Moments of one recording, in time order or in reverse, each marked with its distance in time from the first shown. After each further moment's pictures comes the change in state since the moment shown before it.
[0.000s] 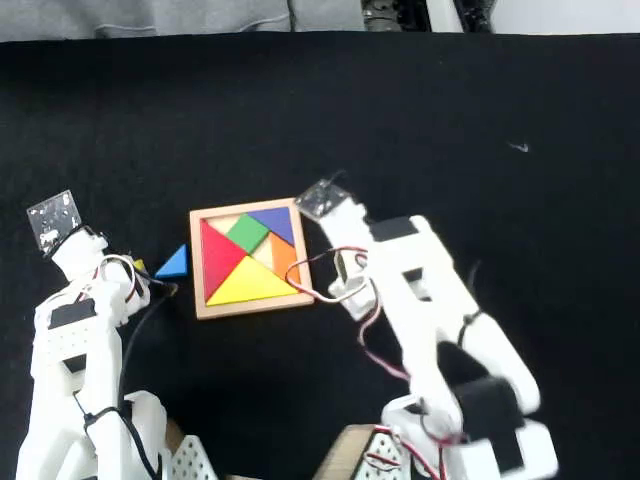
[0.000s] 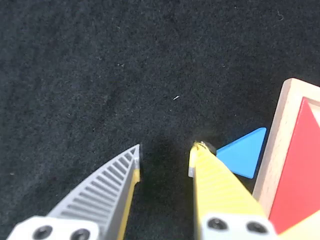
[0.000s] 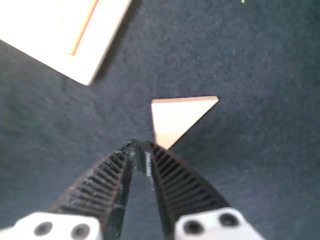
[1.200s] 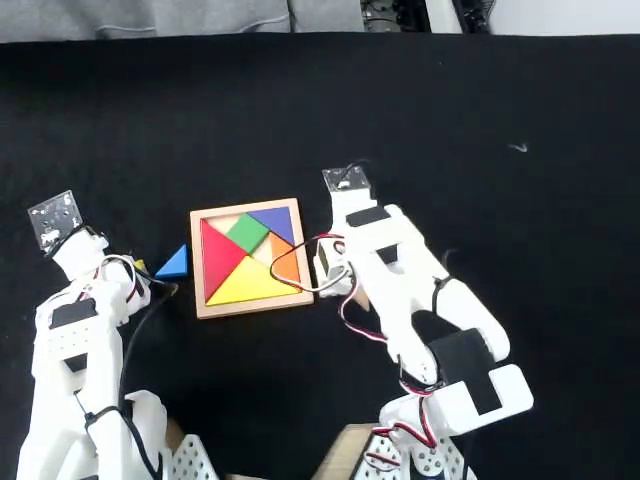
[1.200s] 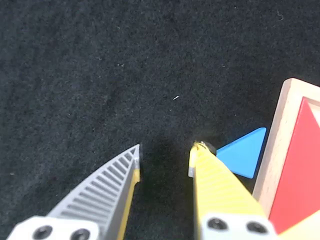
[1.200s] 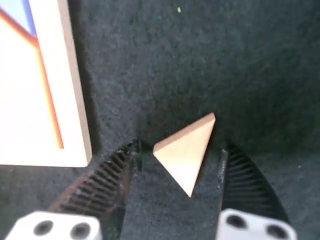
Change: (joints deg) left arm 0.0 0.0 0.0 0.0 0.0; right arm -2.5 17.7 -6.9 -6.3 -30.9
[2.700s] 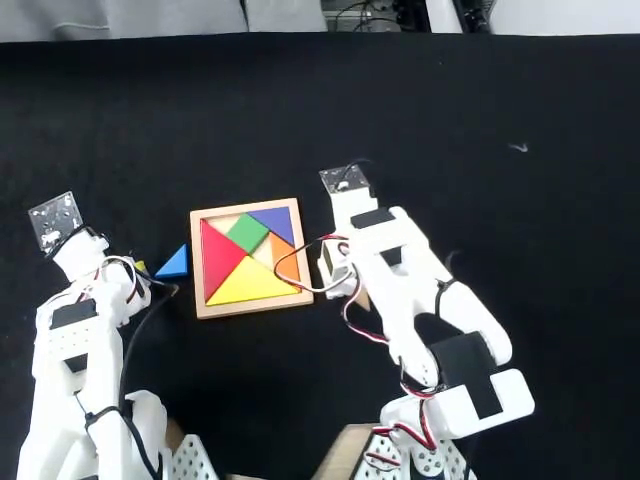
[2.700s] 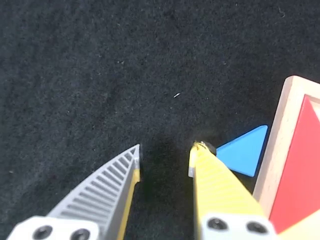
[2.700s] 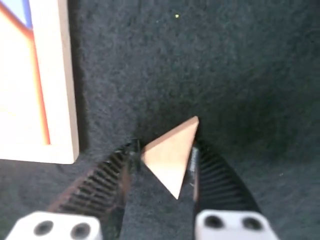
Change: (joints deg) left arm 0.0 0.0 0.4 0.0 0.0; right arm 0.7 -0.3 1.4 -0.5 5.6
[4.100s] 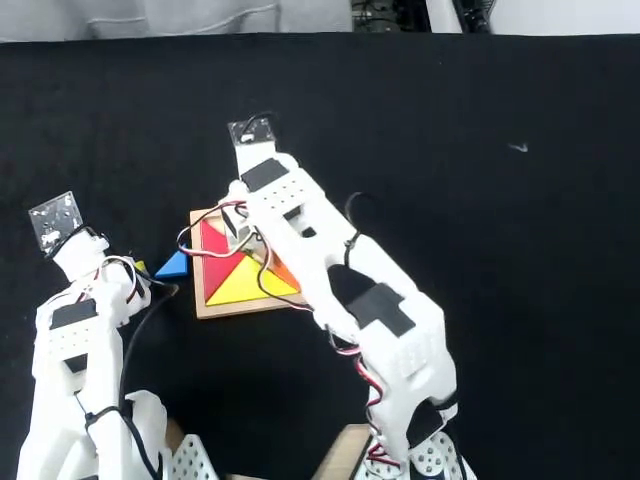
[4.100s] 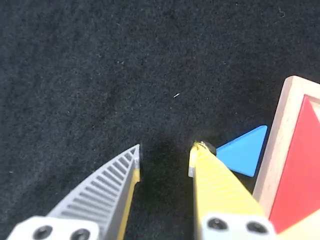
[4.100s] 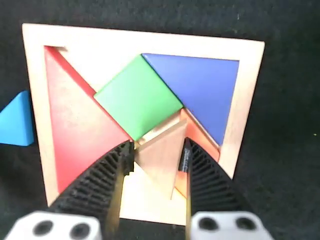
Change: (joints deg) left arm 0.0 0.0 0.0 0.0 0.0; right arm -17.4 26.9 -47.5 14.9 -19.2
